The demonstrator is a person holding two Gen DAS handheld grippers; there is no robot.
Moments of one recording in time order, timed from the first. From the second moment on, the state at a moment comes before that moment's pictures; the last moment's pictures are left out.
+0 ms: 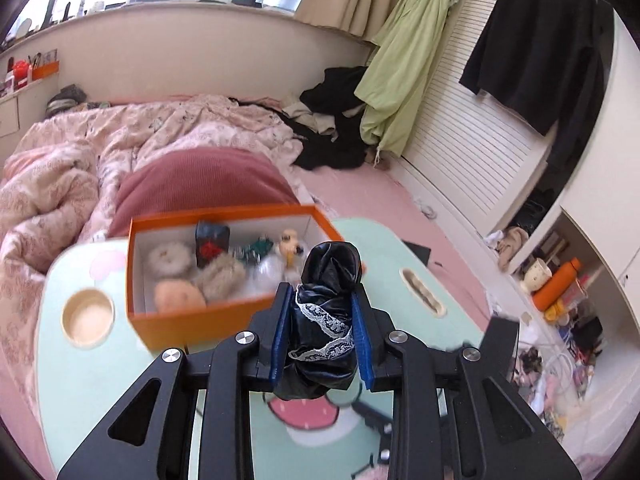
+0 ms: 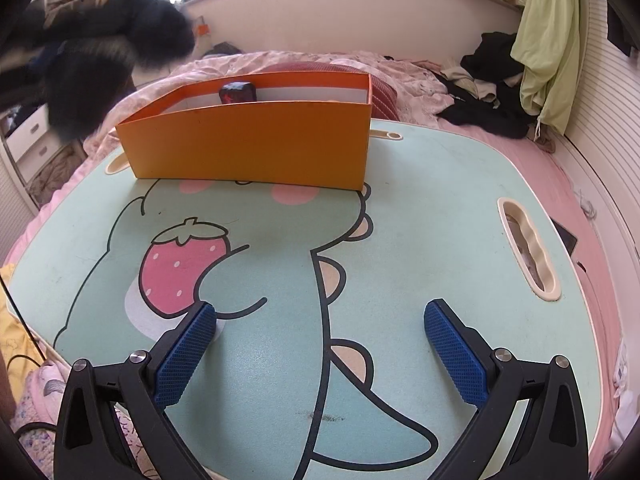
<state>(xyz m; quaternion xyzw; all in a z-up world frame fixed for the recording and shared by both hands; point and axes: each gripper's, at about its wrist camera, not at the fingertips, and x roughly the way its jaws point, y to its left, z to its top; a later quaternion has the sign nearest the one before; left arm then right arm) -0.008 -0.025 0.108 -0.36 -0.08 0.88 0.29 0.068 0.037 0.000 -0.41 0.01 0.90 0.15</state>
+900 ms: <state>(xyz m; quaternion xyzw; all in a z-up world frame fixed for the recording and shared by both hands) 0.033 -0.019 -0.002 -0.42 0.06 0.88 0.20 0.068 0.038 -0.001 -0.41 0.01 0.90 0.15</state>
